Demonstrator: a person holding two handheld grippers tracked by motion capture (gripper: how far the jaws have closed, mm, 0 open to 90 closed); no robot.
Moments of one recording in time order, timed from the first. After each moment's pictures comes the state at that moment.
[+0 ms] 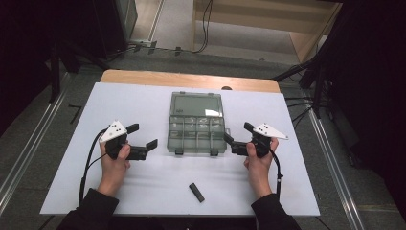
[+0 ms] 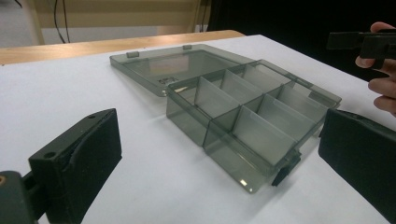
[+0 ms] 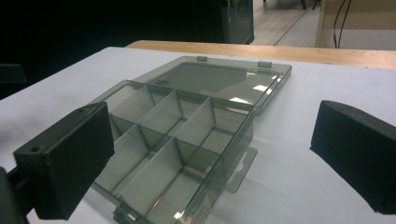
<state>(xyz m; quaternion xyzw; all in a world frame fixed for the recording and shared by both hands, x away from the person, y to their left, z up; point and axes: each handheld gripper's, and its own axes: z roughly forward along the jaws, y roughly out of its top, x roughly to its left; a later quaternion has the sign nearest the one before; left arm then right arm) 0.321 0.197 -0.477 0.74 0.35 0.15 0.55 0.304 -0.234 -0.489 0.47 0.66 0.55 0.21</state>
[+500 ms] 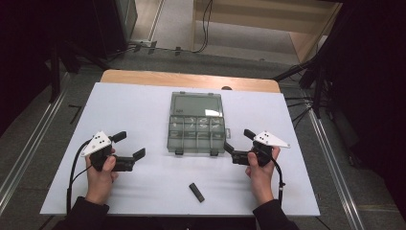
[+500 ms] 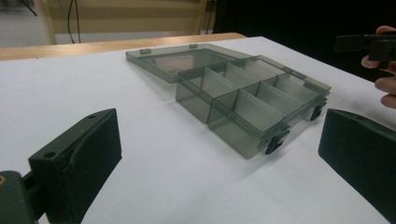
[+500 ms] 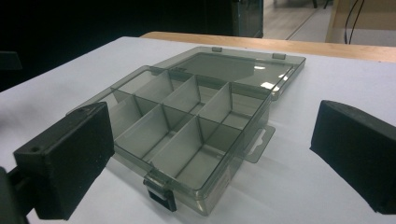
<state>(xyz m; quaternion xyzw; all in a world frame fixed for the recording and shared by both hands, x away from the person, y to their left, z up) 0.289 0.229 -0.477 0.73 0.35 0.16 0.56 0.278 -0.232 -0.488 0.45 0.68 0.54 0.20</state>
